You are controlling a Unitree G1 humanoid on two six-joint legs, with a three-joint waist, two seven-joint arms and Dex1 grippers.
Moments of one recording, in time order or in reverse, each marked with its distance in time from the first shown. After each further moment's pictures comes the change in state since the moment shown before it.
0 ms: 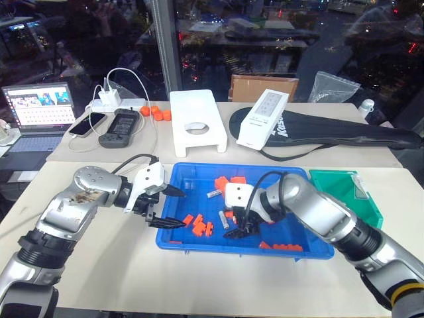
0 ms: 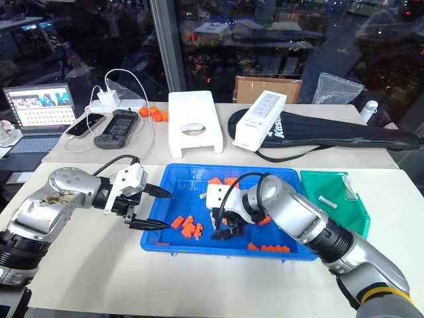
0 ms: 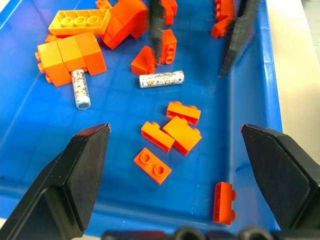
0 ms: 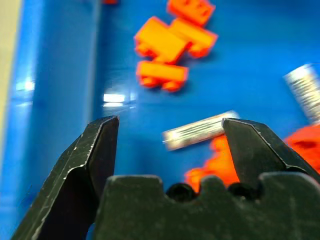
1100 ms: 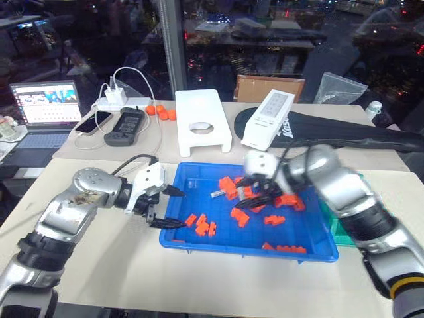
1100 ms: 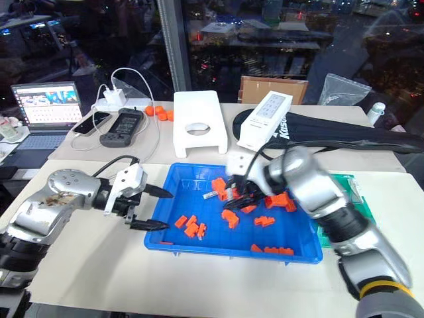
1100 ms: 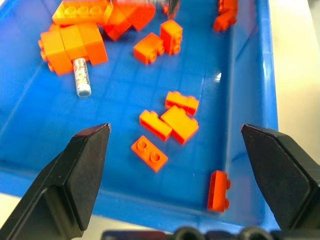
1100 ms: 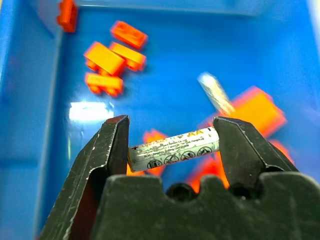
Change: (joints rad) left arm -0.078 -0.104 0.018 0.053 -0.011 0.007 0.076; right arm 0.004 -0.205 -0.361 0.088 0.014 0.026 0.165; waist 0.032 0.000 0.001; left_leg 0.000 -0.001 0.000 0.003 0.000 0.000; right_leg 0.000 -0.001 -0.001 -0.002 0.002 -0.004
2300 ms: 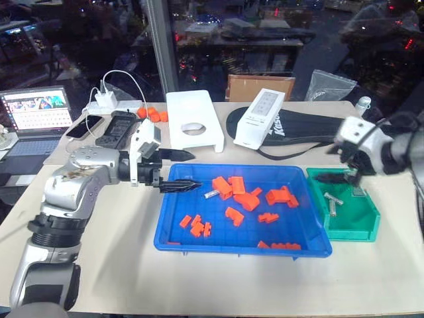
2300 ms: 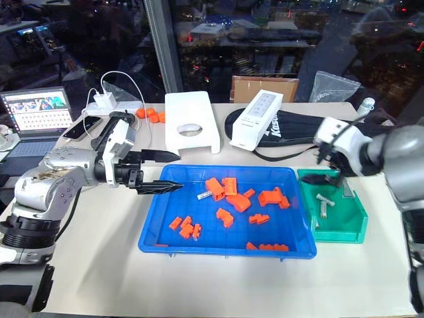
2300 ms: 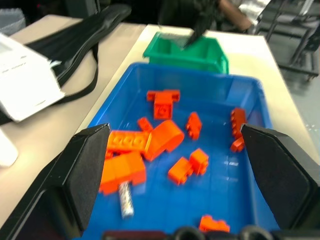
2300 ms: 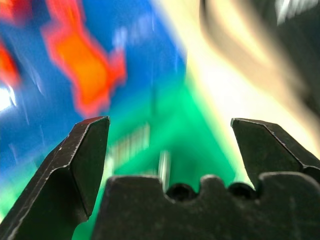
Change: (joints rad) left arm -0.046 0.006 0.141 0.014 -0.158 0.071 0.024; right arm 0.006 -0.095 -0.146 0.119 -0.032 -0.067 -0.049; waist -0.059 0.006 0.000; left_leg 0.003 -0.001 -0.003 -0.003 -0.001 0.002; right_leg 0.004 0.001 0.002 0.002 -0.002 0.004
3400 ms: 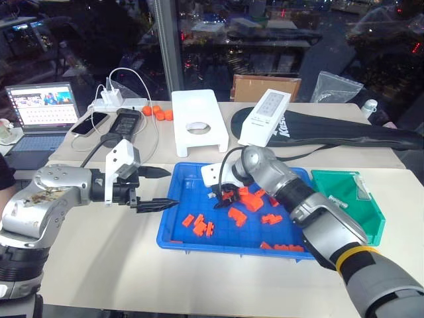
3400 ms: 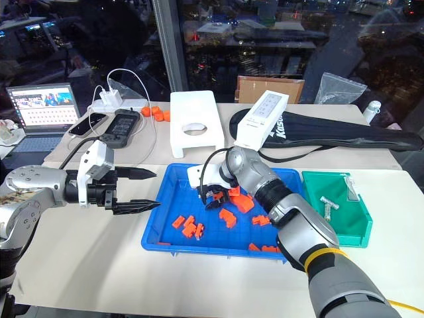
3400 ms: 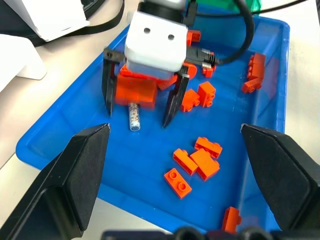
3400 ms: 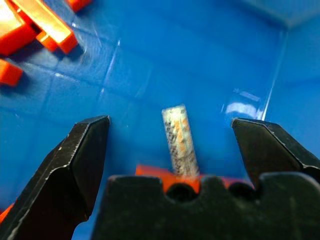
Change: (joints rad) left arm 0.215 0.143 0.107 -0.195 -0.055 0.067 0.071; right arm -0.329 0.701 0.511 0.746 -0.398 -0.666 0.000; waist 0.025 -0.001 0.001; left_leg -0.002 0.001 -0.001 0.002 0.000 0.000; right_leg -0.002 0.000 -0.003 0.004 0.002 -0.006
